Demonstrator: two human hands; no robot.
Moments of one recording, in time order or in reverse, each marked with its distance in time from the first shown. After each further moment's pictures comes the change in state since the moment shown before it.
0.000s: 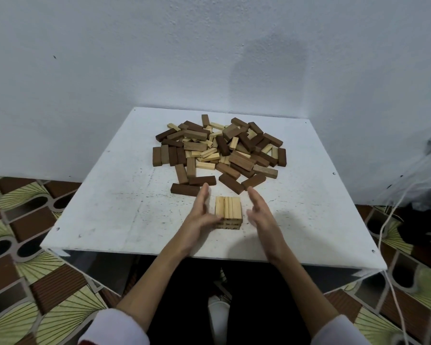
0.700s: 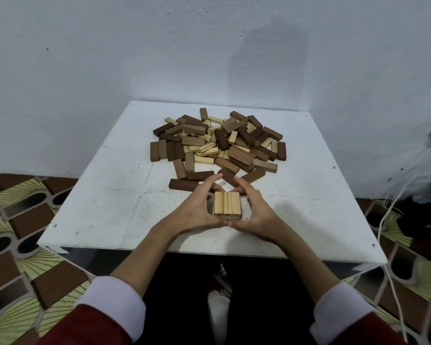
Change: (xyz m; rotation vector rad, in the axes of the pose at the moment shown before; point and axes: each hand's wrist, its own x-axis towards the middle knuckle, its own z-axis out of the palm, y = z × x) left_hand 0.033 0.010 -0.021 0.635 -0.145 0.152; right_hand 0.025 -0.009 -0.013 -0.416 -0.198 -0.114
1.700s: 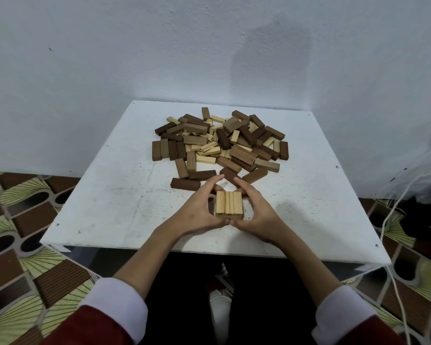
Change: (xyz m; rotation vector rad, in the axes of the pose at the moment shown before) left_hand -0.006 0.002 0.004 -0.036 0.041 -0.027; right_hand -0.002 0.006 0.006 0.004 0.054 -0.028
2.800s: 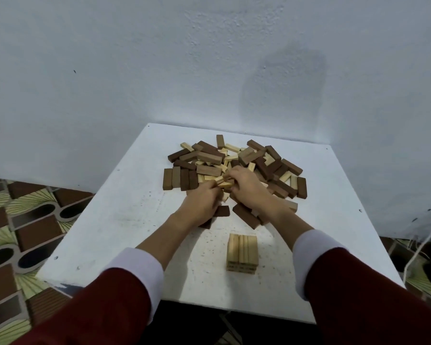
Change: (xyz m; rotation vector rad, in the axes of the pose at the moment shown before) left_hand 0.093 -0.027 -0.049 0.667 0.180 0.102; right_hand 0.155 -0.036 -0.018 -0.530 0.008 -0.210
